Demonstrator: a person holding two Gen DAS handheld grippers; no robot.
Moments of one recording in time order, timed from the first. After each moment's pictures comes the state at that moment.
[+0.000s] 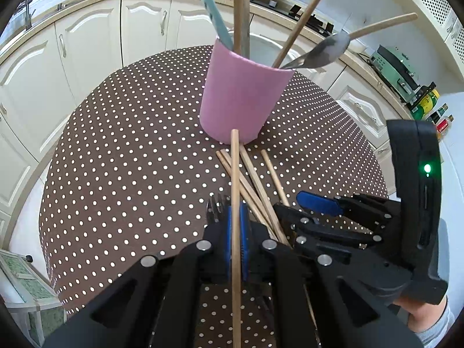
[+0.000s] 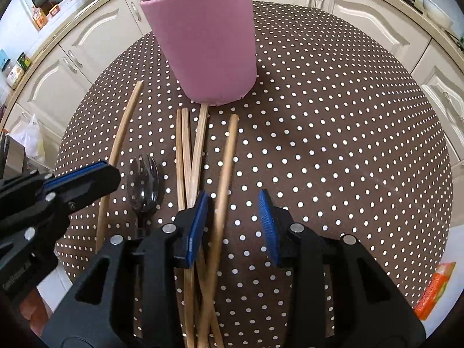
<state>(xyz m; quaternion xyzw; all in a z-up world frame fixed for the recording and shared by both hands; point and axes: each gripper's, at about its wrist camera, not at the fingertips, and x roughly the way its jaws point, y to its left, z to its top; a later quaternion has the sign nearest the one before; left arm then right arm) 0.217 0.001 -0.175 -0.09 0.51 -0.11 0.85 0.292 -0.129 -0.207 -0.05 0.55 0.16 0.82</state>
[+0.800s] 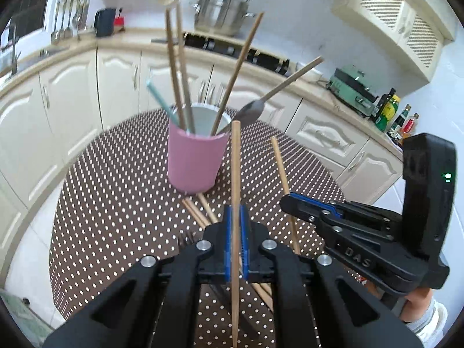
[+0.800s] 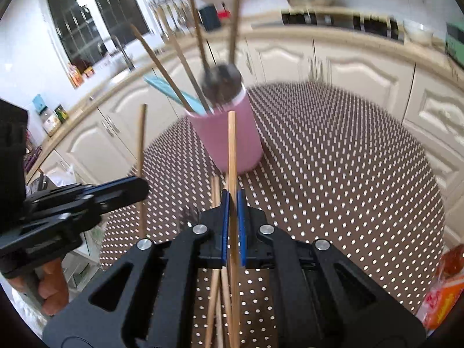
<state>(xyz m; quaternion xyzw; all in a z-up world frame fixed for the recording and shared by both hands) 0.176 -0.013 -0.109 -0.07 0.39 -0.17 0.90 0.233 -0.187 -0.142 0.05 0.38 0.23 0.89</state>
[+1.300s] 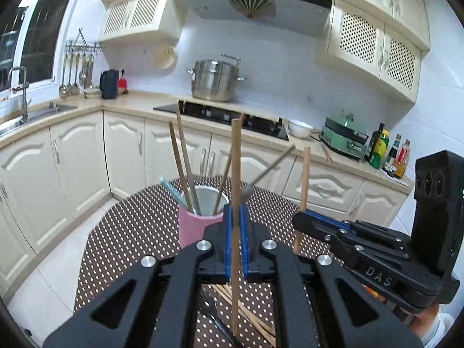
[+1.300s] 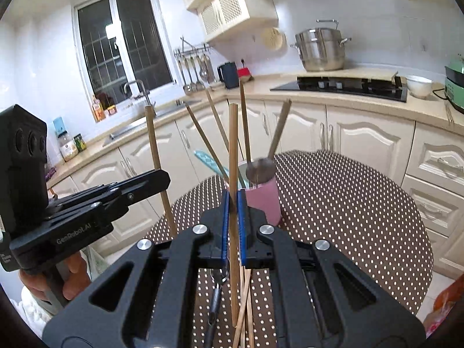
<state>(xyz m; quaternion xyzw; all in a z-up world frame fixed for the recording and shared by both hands) 0.155 -0.007 -0.043 -0.06 0.24 -0.15 0.96 0.197 -0.201 -0.083 0.07 0.24 0.25 0.93</state>
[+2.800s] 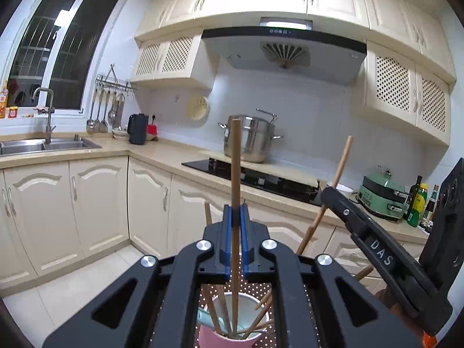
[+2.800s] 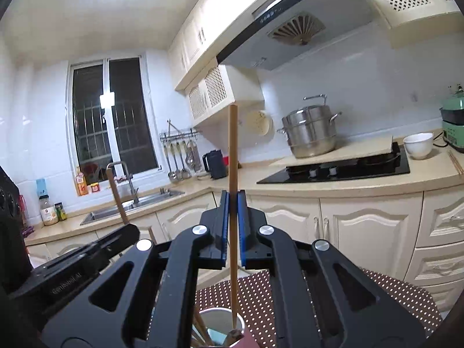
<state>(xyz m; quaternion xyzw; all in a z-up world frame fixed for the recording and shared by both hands) 0.265 -0.007 -0.022 -0.09 0.11 -0.06 0.99 0.313 -0.206 -0.045 0.12 0.04 0.21 0.97</state>
